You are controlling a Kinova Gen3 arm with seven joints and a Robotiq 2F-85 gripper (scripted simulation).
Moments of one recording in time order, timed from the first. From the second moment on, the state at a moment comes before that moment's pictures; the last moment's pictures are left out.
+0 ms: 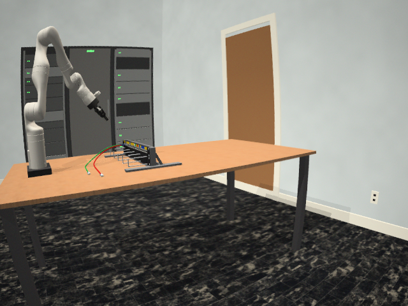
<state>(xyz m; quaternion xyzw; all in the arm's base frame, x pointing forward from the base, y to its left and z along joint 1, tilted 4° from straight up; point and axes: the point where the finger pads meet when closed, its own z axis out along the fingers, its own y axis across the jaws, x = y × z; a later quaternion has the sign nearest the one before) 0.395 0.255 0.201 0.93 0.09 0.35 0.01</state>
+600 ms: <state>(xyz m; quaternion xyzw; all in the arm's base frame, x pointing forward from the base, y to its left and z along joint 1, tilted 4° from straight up) 0.394 0.258 0.200 0.93 0.10 0.35 0.00</state>
